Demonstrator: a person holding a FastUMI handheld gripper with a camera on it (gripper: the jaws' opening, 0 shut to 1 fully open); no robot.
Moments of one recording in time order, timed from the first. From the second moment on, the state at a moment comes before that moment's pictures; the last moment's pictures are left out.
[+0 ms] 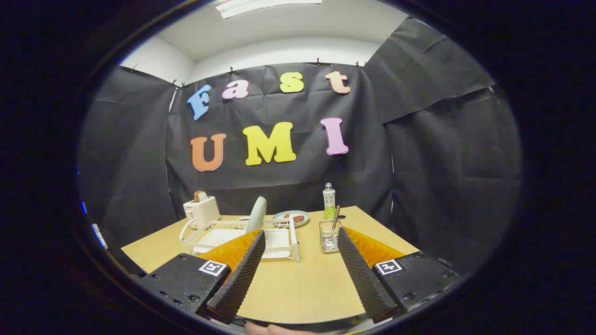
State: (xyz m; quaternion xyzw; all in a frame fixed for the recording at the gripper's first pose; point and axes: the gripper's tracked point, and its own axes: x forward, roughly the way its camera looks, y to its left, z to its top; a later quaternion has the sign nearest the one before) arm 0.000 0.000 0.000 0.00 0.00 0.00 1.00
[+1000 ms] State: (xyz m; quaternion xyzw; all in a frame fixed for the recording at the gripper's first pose) arm -0.003 0.022 0.001 -0.03 0.00 0.02 1.00
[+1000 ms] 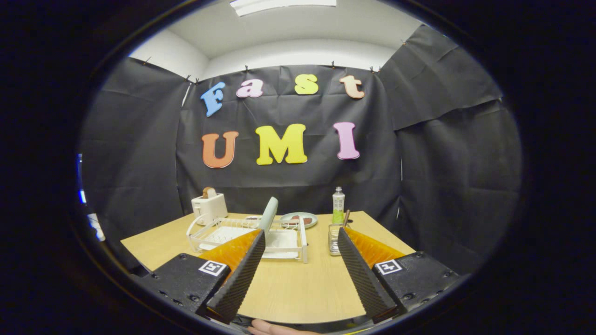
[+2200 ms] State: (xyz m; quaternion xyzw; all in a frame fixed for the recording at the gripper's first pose) arm 0.202 0.098 0.088 -0.12 0.13 0.01 0.98
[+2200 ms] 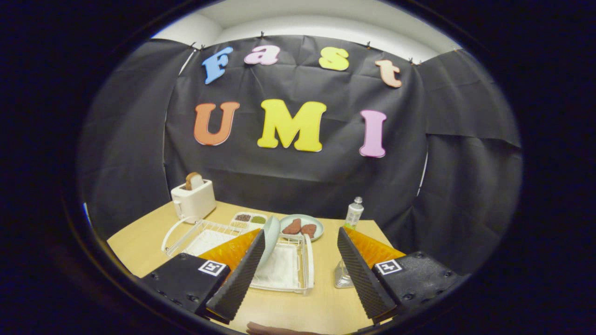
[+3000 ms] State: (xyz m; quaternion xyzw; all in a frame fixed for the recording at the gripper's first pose) arm 0.345 0.134 0.019 -0.13 0.44 -0.07 0.88
